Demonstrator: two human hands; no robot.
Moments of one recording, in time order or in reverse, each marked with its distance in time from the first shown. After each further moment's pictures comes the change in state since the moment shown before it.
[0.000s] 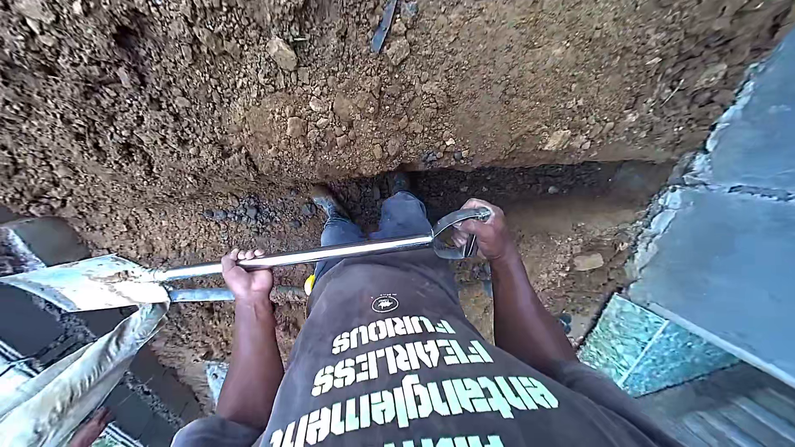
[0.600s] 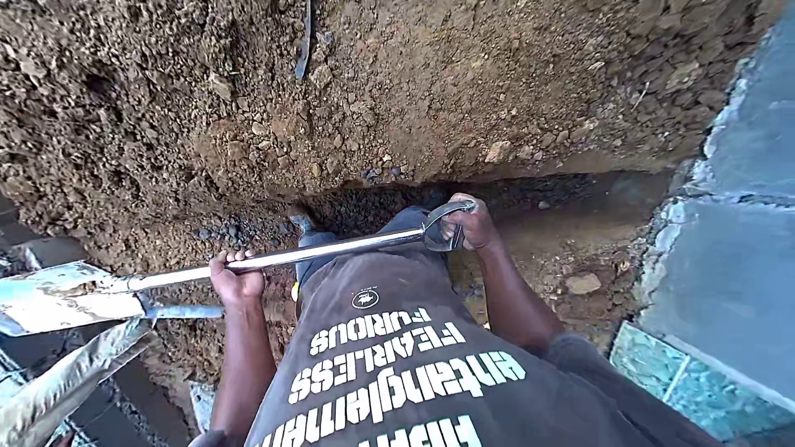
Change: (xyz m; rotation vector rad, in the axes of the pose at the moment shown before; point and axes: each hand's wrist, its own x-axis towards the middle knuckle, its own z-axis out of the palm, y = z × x) left_hand -0.127 -0.154 0.075 0.036 -0.102 0.162; right_hand 0.008 0.046 -0.222 0.166 -0.035 -0.028
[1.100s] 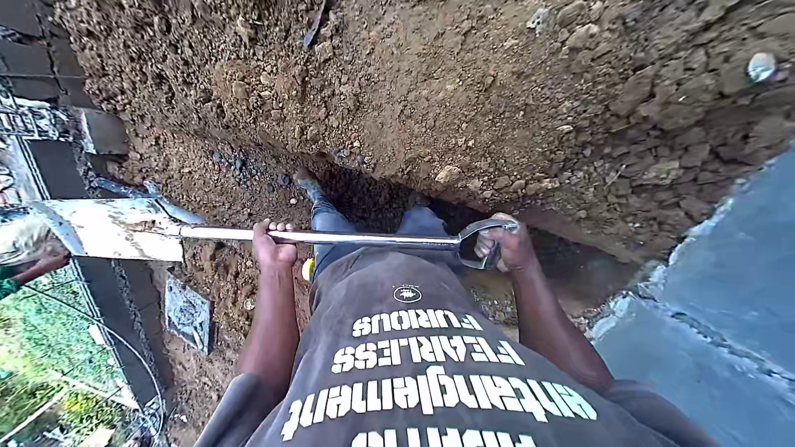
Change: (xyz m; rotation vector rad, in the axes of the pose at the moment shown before) left_hand -0.282 -0.187 0.120 -0.098 0.307 0.027; right_hand -0.019 -0.119 -0.308 0.002 -0.198 0.211
